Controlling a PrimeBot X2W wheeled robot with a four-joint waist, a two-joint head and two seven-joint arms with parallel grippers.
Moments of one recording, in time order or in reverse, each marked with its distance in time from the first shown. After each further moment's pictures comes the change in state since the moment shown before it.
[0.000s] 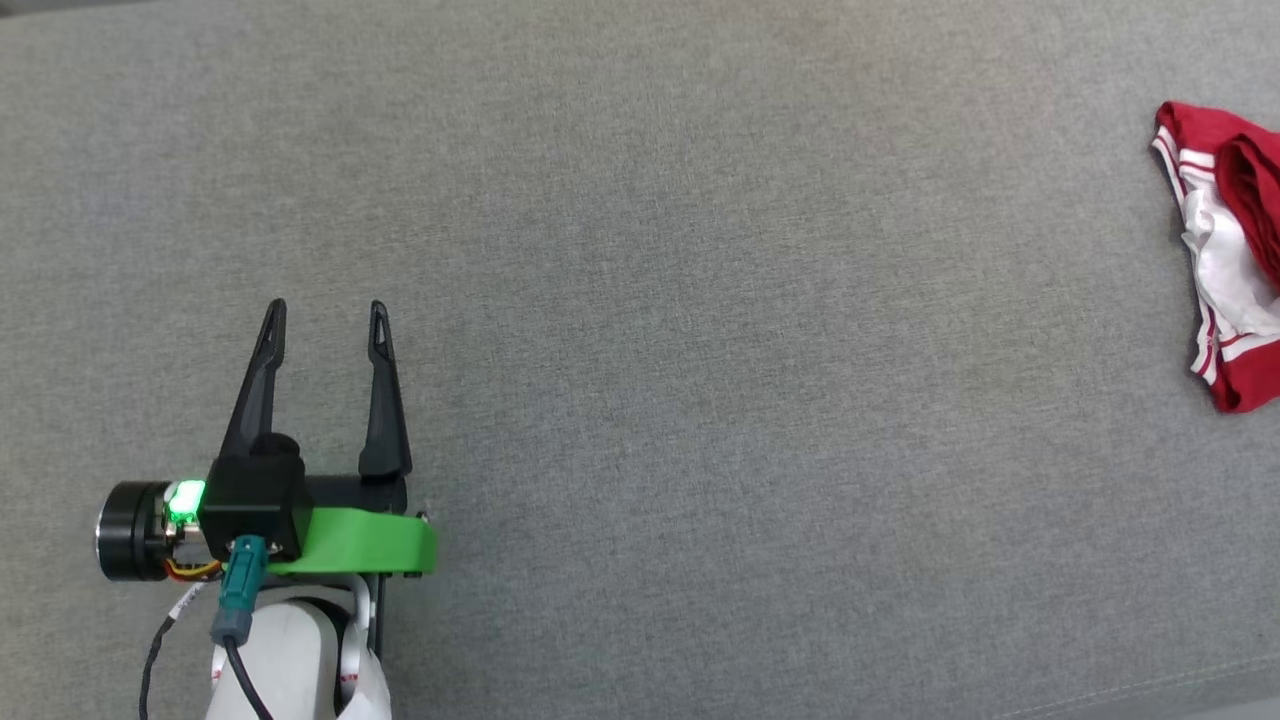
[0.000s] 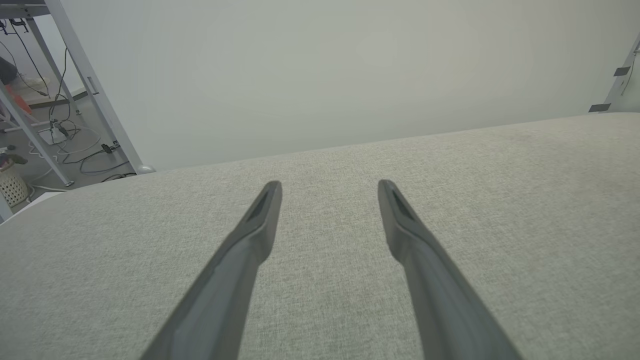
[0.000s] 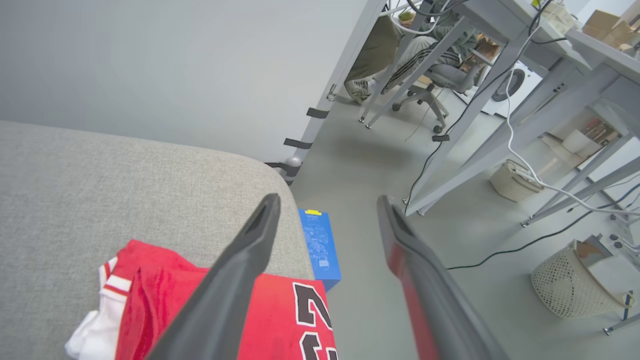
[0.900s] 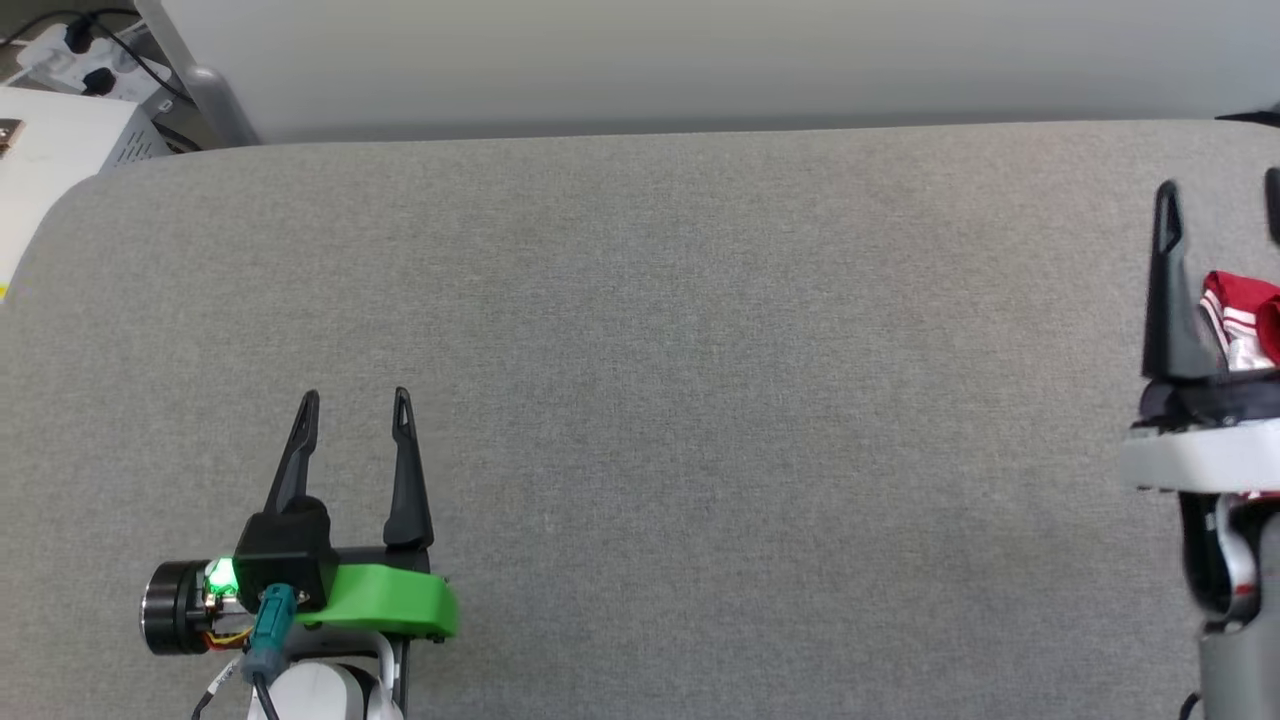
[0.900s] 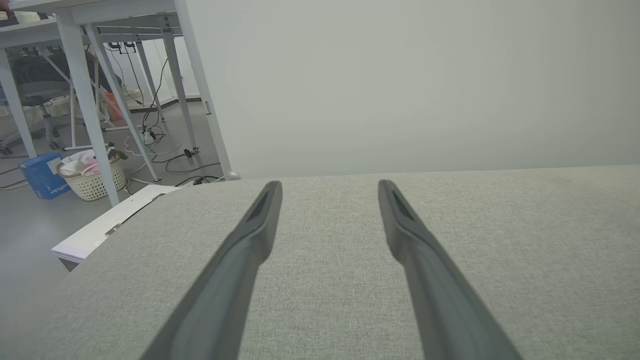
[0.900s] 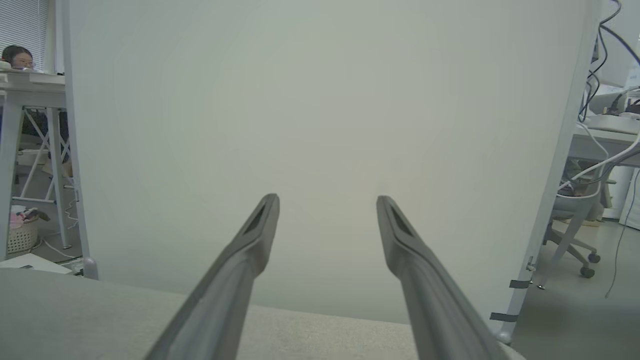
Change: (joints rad) left arm 0.094 -0.052 0.009 0.067 -0.020 0.004 0.000; right arm 0.579 0.631 -0.313 -0.891 -0.308 0.000 -0.047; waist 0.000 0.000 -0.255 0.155
